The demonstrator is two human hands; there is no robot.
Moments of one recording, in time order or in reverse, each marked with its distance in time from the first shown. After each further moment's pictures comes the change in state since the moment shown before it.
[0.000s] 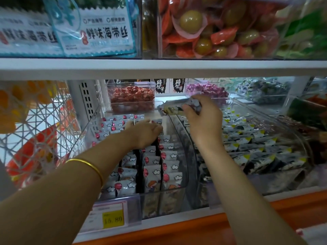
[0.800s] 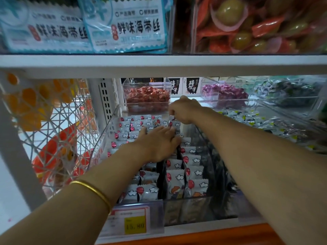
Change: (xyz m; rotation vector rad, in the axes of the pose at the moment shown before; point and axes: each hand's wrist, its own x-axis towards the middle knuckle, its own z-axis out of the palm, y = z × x) left_hand -0.018 -0.005 0.010 0.067 -0.023 0.020; right_hand 0.074 0.022 0.087 -0.934 -0.772 -0.254
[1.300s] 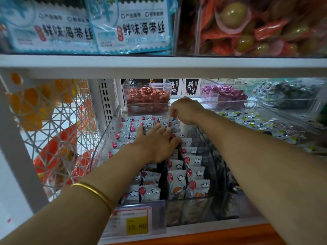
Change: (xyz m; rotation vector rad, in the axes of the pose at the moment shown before) left_hand 0.001 -0.004 0.001 0.107 -0.024 -0.055; right_hand -0.002 0.003 -0.002 0.132 0.070 0.000
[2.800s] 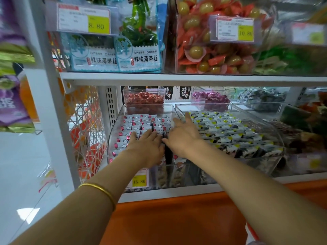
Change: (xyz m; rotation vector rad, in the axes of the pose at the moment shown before) left_hand -0.085 0.023 0.001 0.126 -0.002 -0.042; right_hand -0.132 -0.056 -0.012 -0.678 -0.277 -0.044
